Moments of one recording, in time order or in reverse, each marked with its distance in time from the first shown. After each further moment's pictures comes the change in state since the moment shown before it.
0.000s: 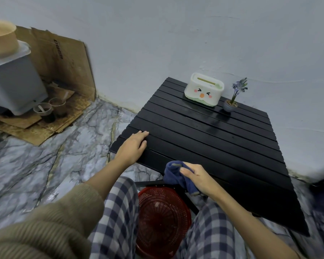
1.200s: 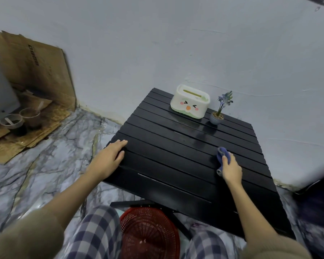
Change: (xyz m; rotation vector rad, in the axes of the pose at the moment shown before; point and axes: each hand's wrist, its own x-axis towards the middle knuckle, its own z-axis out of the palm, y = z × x) left_hand 0.034 -0.024 -0.011 0.023 0.014 0.027; right_hand 0.037 0.081 -0.145 -0.357 0.913 0.499
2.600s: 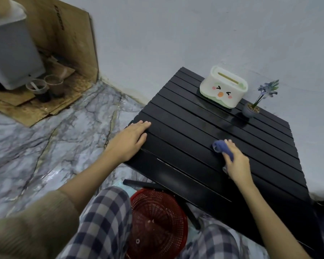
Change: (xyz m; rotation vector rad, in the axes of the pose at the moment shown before) left_hand 0.002 -0.008 0.004 0.040 0.012 0.045; right_hand -0.028 -0.041 0.037 -0.066 -0.222 -0.387
